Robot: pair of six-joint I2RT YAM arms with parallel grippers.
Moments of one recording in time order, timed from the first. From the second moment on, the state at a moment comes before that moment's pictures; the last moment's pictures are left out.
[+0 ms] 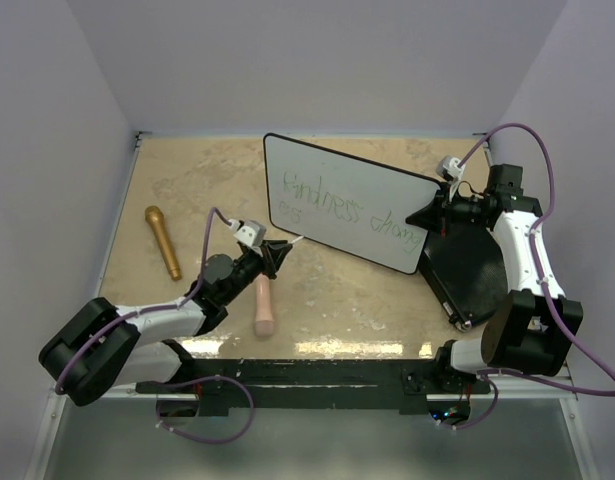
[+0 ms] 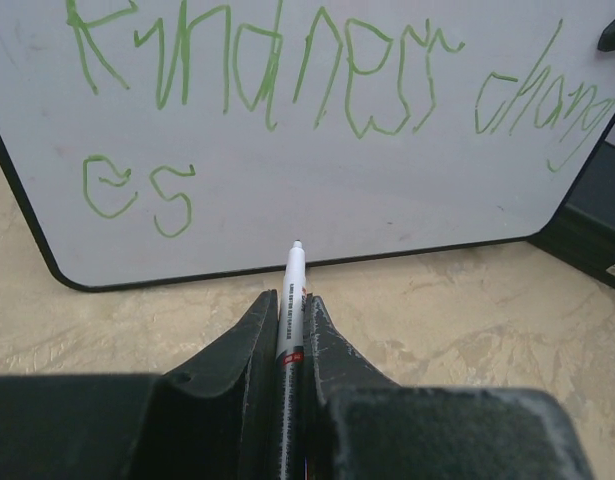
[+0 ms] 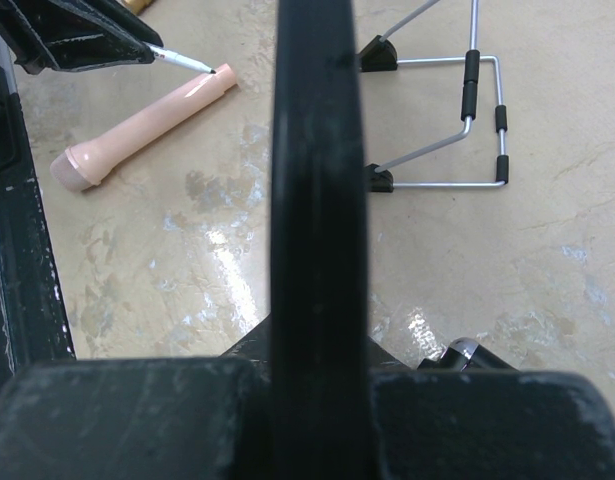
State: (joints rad) left arm -0.68 1.23 0.28 0.95 0.00 -0.24; right arm -0.21 1.39 1.16 -0.83 -1.18 -0.81
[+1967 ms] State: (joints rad) left arm -0.67 1.54 0.38 1.26 -0.02 -0.17; right arm -0.19 1.39 1.16 -0.83 -1.18 -0.82
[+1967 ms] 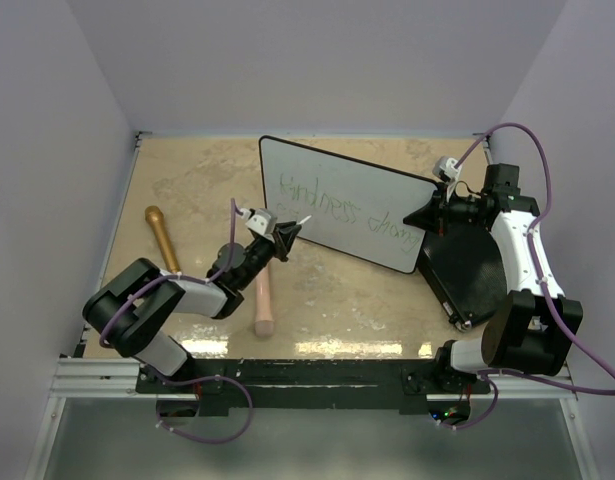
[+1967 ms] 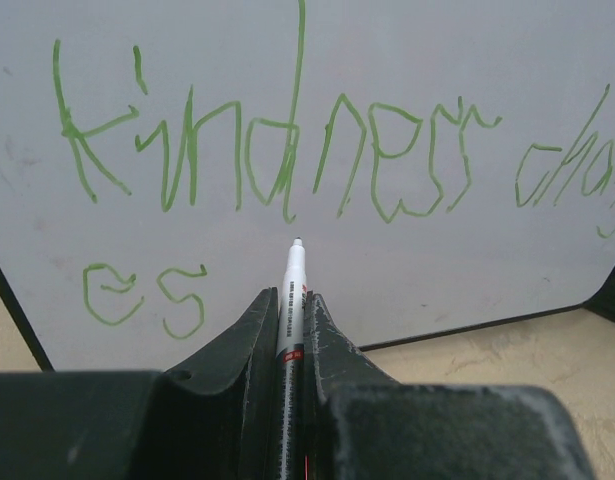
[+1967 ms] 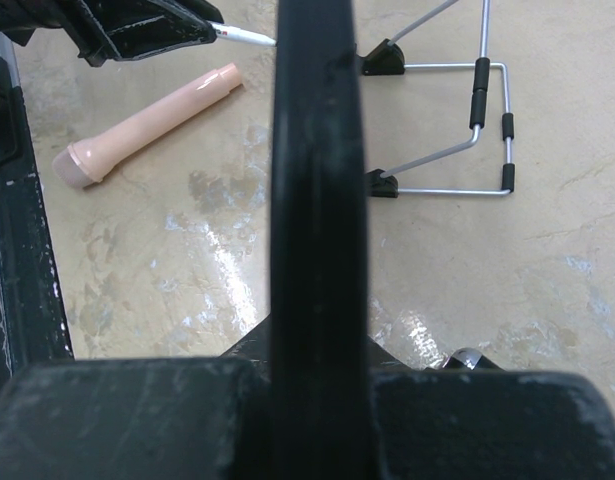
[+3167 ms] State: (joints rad) left arm -0.65 1.67 0.45 1.24 0.00 -0.15; right arm -0.19 1.39 1.16 -0.82 -1.17 -0.82
